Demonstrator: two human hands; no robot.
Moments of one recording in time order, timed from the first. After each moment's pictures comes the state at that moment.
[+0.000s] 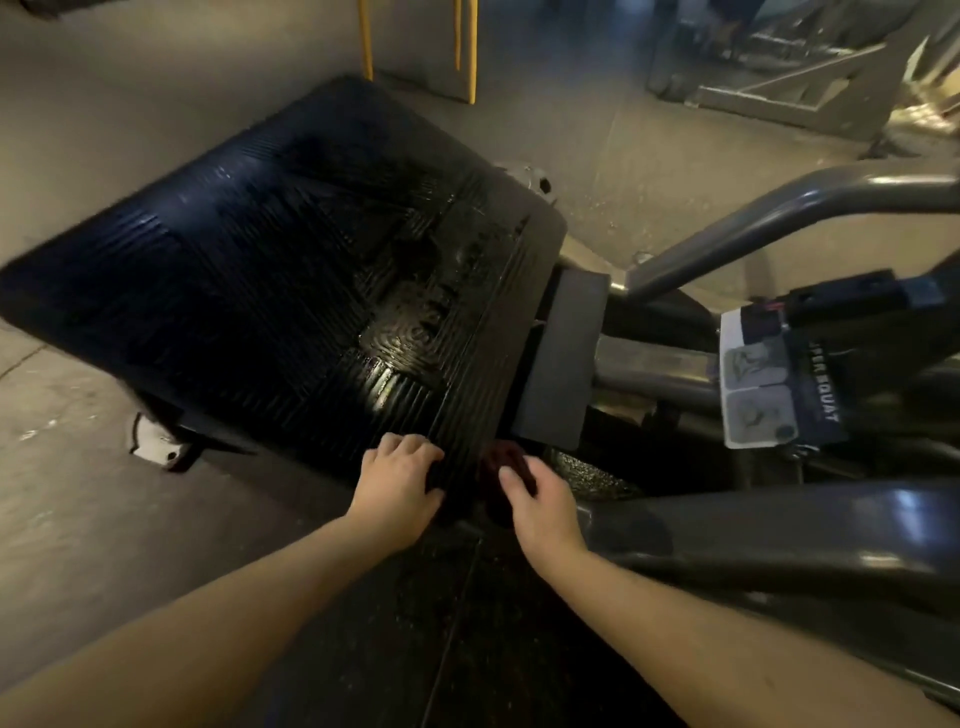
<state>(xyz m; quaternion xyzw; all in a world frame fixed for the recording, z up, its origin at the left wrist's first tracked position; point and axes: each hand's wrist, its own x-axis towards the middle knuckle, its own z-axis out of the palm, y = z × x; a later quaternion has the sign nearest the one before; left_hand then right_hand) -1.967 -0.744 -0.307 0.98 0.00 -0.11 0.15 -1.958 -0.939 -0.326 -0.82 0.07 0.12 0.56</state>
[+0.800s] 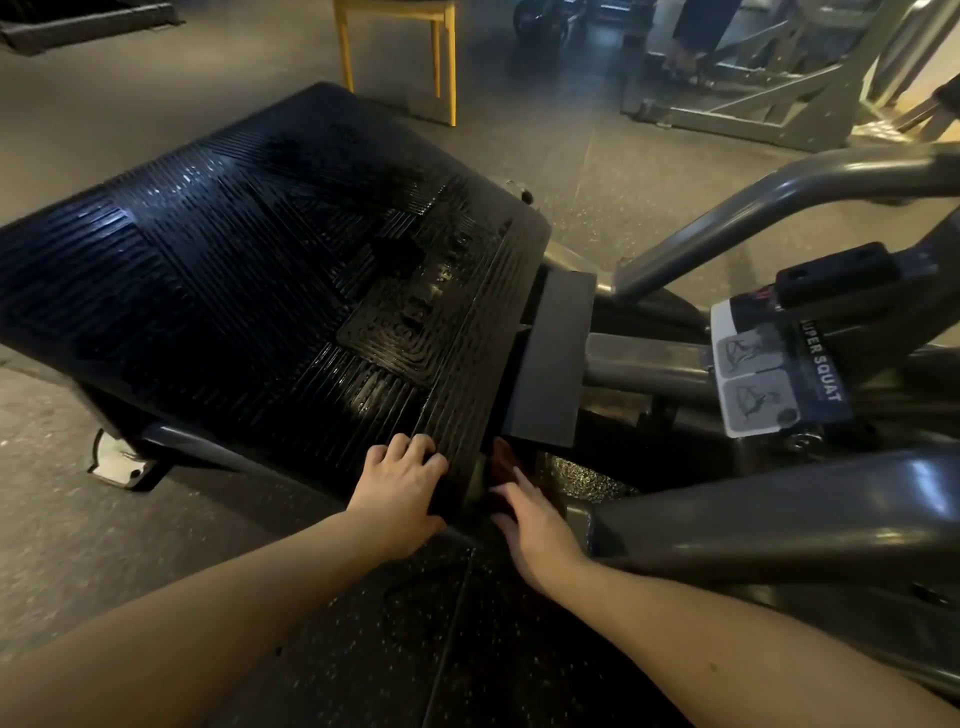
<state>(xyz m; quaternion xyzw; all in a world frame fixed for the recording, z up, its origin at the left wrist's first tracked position) -1.956 -0.754 -0.349 0.99 -0.10 -0.10 0.01 -1.949 -0.966 -0.419 -0.93 -0.08 0.16 0.31</state>
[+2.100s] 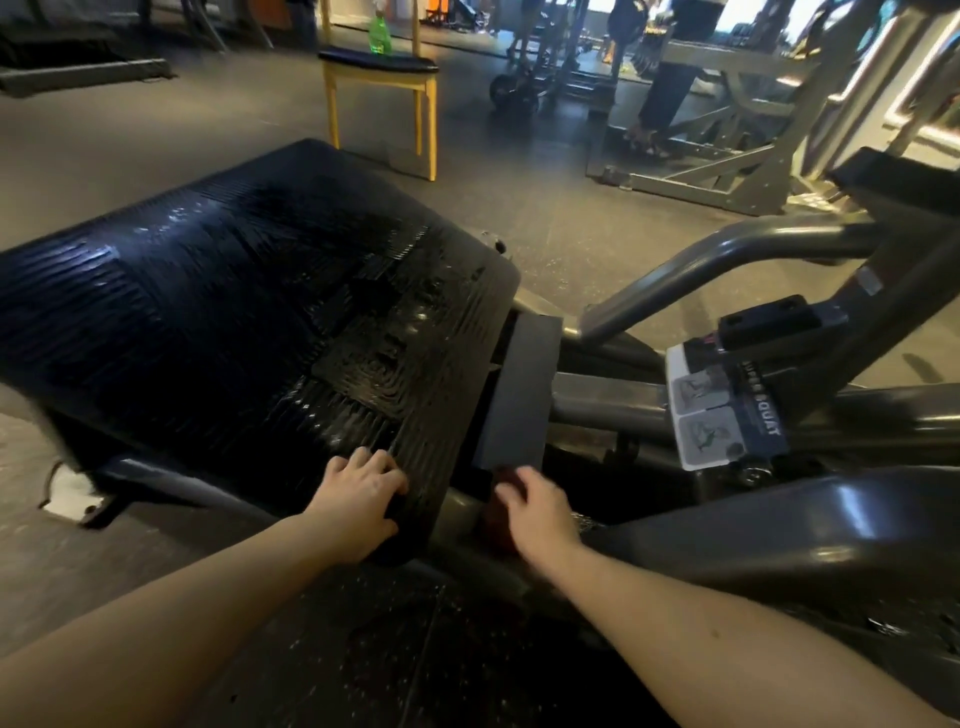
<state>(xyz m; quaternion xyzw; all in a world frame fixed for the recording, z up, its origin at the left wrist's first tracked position) -1.944 -0.741 -0.329 0.99 -0.10 -0.11 0.02 -1.912 -0.987 -0.374 -0.92 0.02 0.03 0.38</state>
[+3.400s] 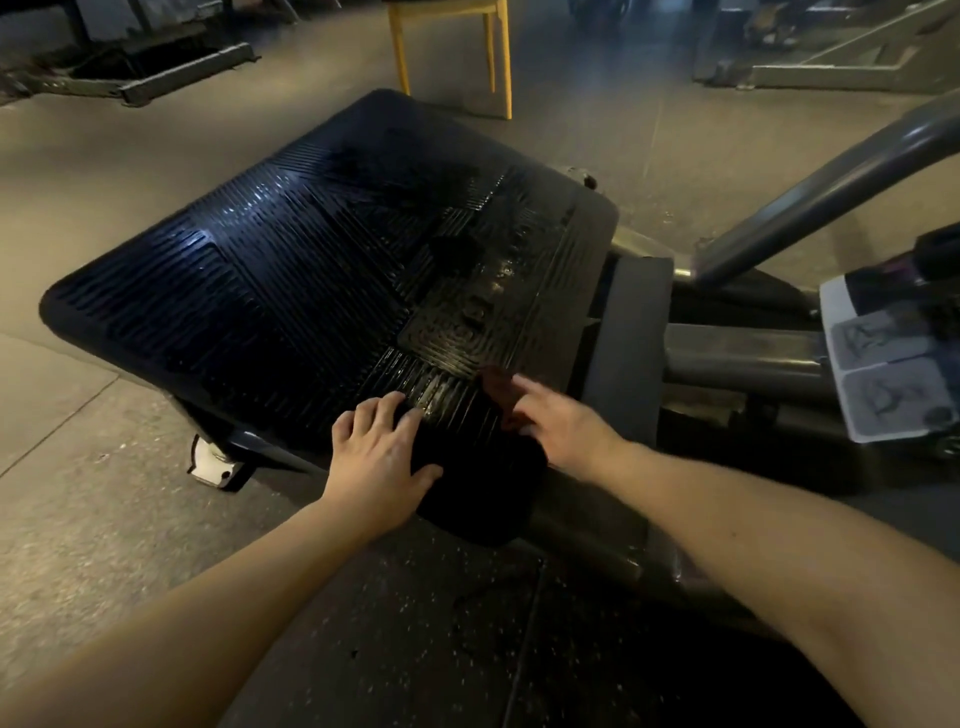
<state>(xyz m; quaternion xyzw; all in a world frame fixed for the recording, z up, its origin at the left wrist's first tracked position) -1.951 -0.678 -0.332 1.00 0.05 0.00 0.01 -1.823 -0.921 -0.389 -0.88 -0.41 0.04 0.23</state>
